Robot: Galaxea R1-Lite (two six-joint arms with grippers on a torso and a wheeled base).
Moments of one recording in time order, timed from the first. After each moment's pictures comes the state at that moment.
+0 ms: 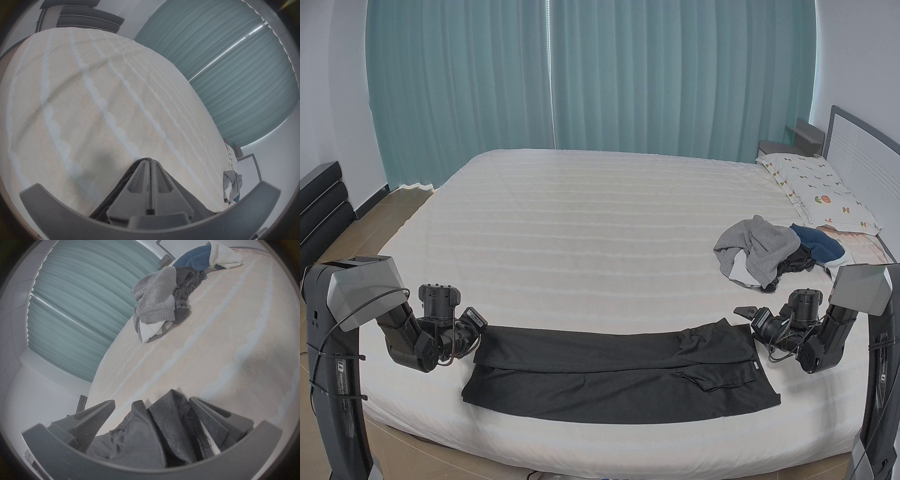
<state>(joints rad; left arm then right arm) -0.06 2.38 -0.84 -0.90 -0.03 -0.91 -0.01 2.47 -0.78 -1.20 0.27 0.81</state>
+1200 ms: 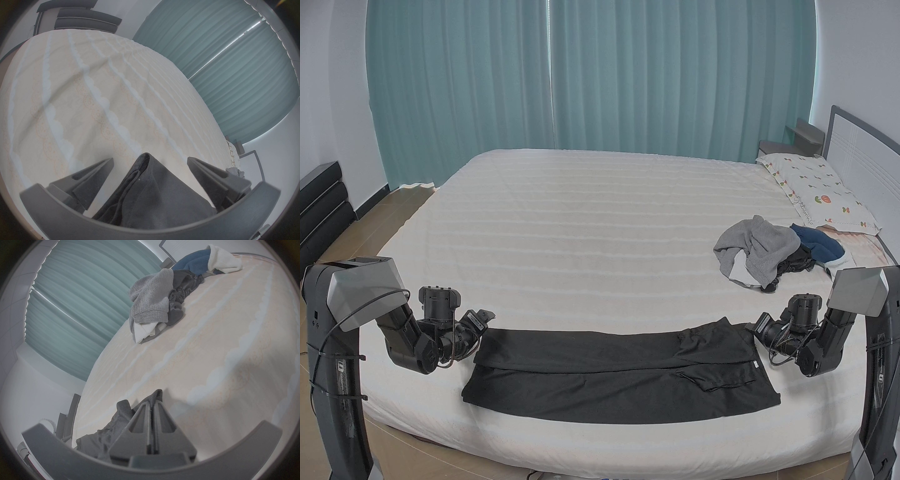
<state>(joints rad) -0.06 2.38 -0.82 -0.90 -0.02 -0.88 -0.03 2.50 -0.77 -1.22 0.23 0.75</state>
